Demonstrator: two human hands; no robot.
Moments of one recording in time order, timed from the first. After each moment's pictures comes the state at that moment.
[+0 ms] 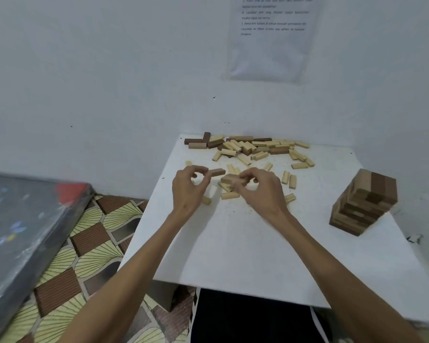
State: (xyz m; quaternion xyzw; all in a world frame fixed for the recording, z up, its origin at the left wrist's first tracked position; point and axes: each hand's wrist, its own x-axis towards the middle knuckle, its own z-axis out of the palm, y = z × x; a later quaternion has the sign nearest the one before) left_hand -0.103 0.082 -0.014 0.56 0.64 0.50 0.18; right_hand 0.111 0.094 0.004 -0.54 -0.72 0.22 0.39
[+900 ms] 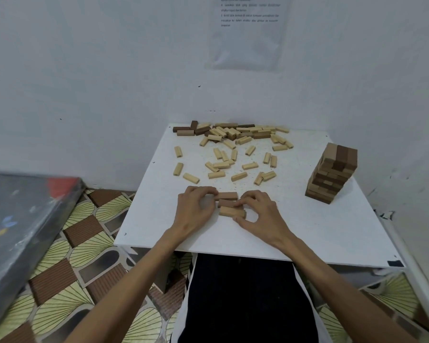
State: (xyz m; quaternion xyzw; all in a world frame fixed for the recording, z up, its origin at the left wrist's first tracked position) left_hand -0.063 -0.007 -0.055 0.69 0.61 0.36 0.17; right_hand 0.175 -0.008 -0.059 -0.48 -0.80 0.22 0.30
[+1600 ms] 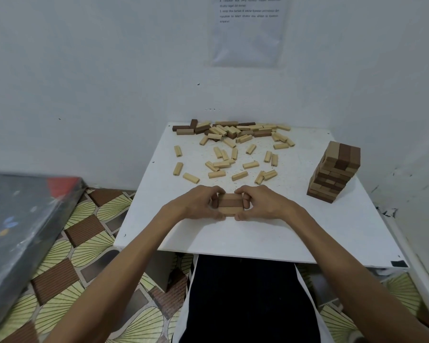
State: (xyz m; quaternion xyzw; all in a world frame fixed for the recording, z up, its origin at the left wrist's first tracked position) left_hand -0.066 0.023 -0.008 0.79 0.54 0.05 0.29; right_hand 0.172 0.042 -0.010 -0.48 -0.81 0.32 0.04
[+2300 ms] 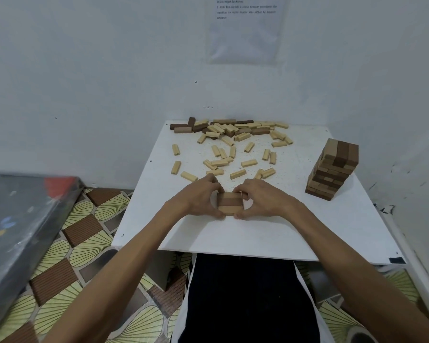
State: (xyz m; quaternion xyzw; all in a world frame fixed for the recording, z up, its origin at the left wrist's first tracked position) left_hand -0.058 0.031 -0.004 0.82 0.54 0.03 0.20; right_hand 0.173 0.049 -0.009 -0.45 -0.87 0.21 0.02
